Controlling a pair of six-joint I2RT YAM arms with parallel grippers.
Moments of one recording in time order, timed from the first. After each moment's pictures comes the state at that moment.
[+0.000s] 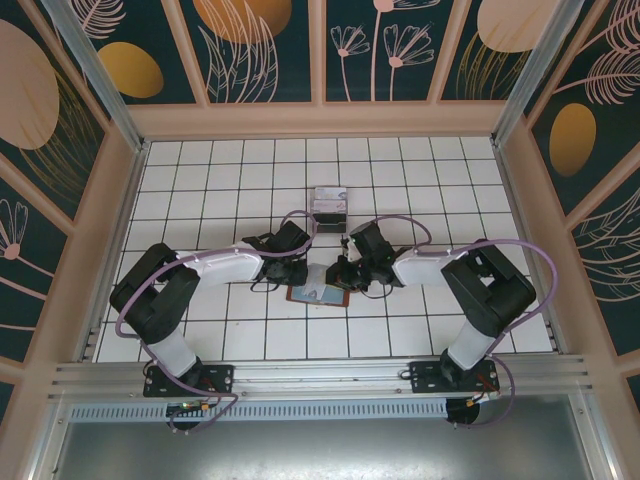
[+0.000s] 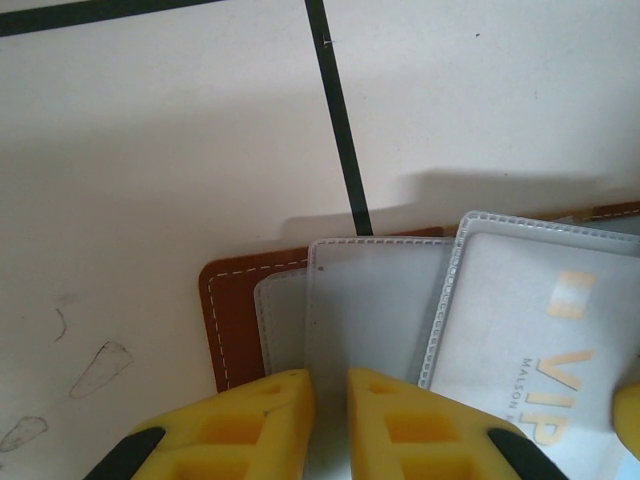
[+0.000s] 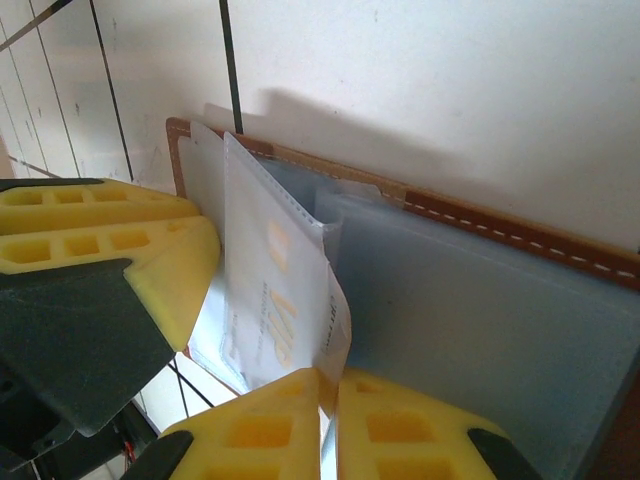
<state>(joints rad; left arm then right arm) -0.74 1.71 0.91 -0.39 0.04 -0.58 0.69 1.66 0.70 0.03 -0.54 0.88</state>
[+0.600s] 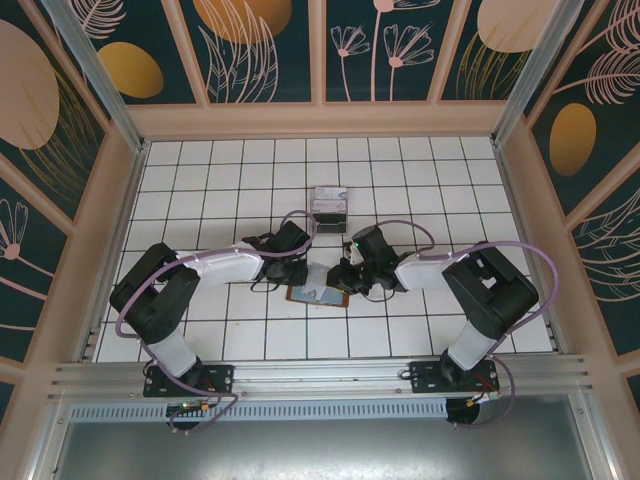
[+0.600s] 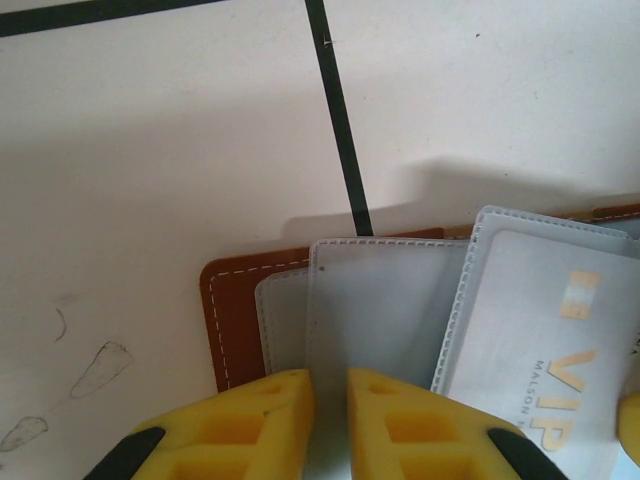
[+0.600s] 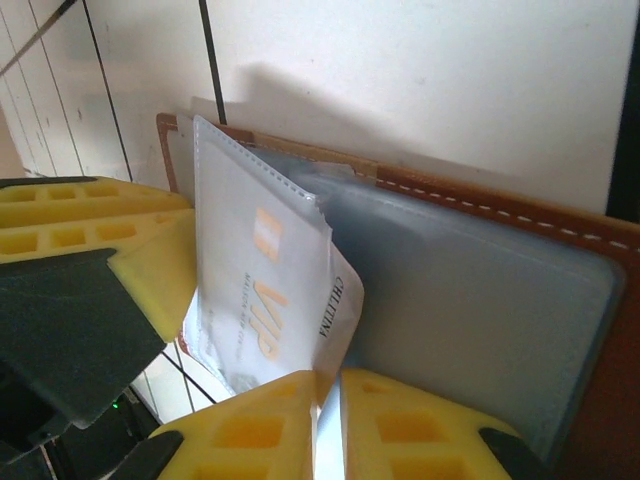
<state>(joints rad) -0.74 1.71 0.91 -0.39 0.04 -0.58 0.69 1.65 0.65 0.10 -0.54 0.94</state>
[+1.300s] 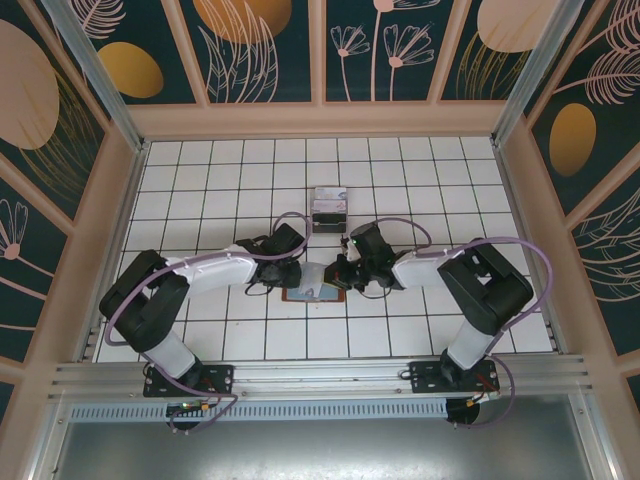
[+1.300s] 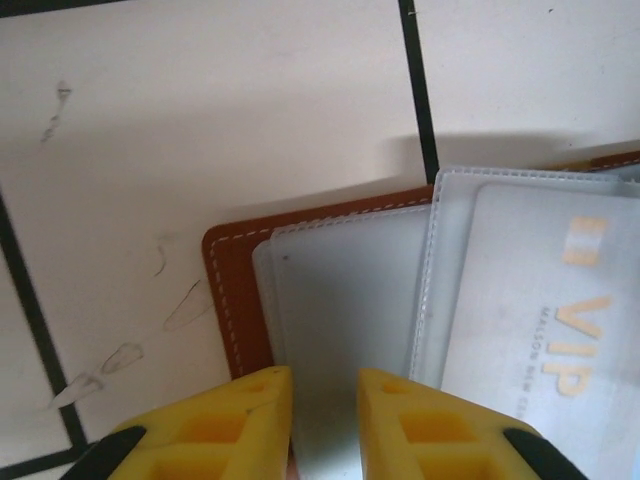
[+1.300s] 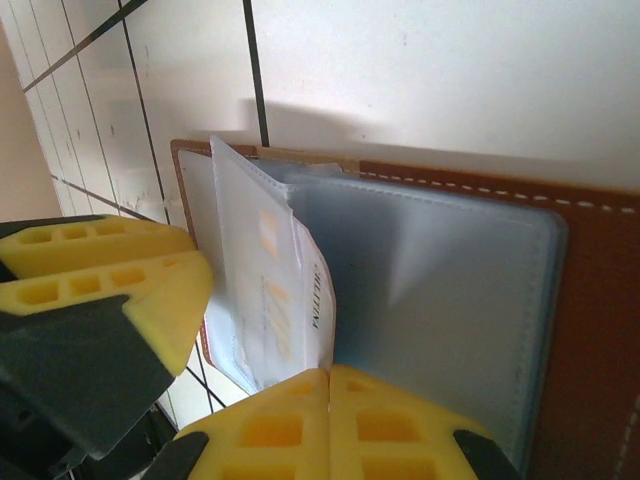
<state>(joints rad) -0.74 1.63 0.87 -0.44 -0.01 -0.60 0.69 1.69 0.68 0.15 -0.55 0.95</state>
